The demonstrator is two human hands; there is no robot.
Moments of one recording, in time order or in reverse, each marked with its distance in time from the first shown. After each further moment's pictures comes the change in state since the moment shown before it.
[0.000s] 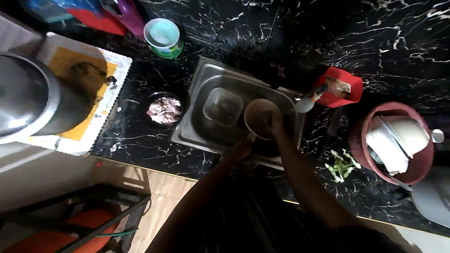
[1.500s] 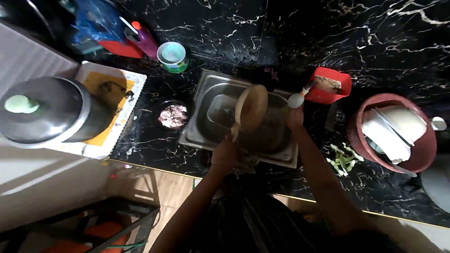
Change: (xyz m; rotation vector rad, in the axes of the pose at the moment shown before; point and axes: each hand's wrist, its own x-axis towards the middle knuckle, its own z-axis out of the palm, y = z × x) left_hand -0.110 0.014 -0.022 0.357 0.357 -0.123; right_hand -0.035 -0.055 -0.072 -1.074 0.273 -0.631
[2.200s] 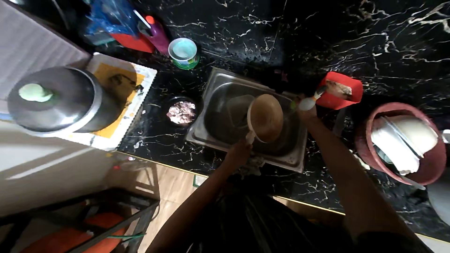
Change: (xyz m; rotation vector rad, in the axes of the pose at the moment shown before) left_hand 0.013 -0.009 0.010 -0.278 -0.172 0.160; right_hand 0.049 0.008 -0.008 -0.371 0.014 -0.332
